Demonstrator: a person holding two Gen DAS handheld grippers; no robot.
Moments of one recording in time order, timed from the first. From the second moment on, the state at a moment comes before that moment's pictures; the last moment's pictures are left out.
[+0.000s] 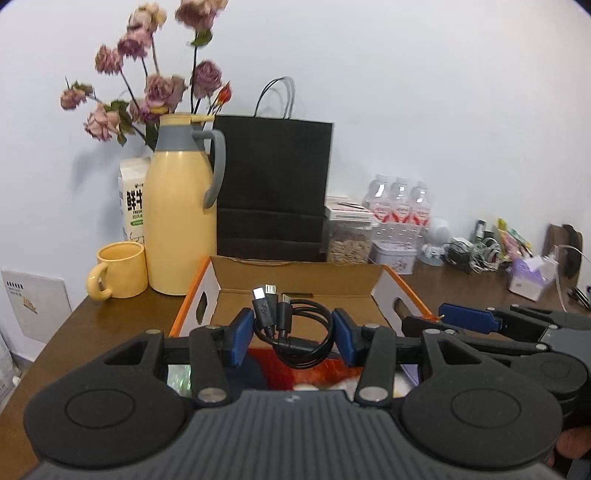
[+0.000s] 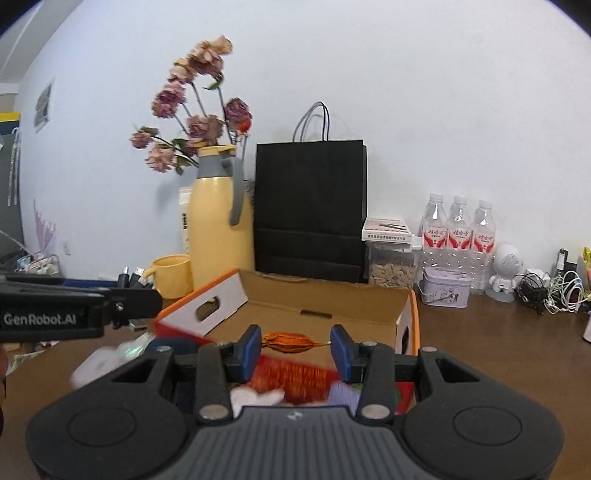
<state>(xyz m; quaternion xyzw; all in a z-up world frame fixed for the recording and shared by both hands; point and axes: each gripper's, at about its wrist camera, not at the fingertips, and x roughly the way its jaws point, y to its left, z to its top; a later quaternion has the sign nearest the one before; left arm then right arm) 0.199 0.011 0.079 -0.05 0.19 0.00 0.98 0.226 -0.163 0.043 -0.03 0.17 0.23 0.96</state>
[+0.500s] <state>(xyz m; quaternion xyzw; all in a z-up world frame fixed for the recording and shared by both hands) 0.314 0.028 0.044 -0.07 0.24 0.05 0.97 0.336 -0.126 -0.003 -0.03 0.24 0.20 0.95</state>
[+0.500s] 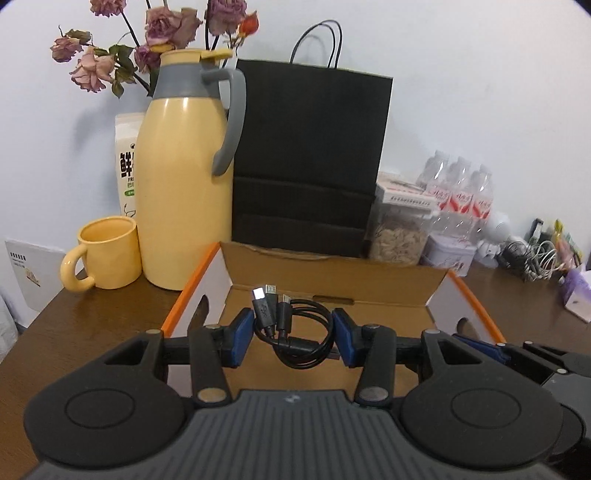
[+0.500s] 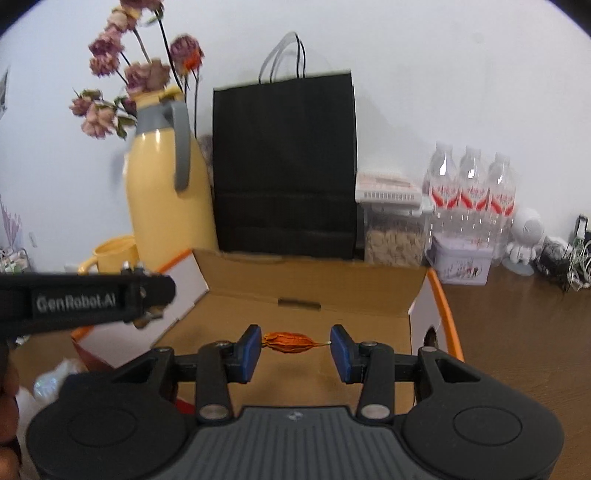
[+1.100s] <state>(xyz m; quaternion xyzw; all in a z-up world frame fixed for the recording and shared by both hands) 0.314 0.026 0.037 -0.07 0.23 0.08 0.97 0.339 -0.132 -0.001 -0.02 0.25 0.17 0.95</state>
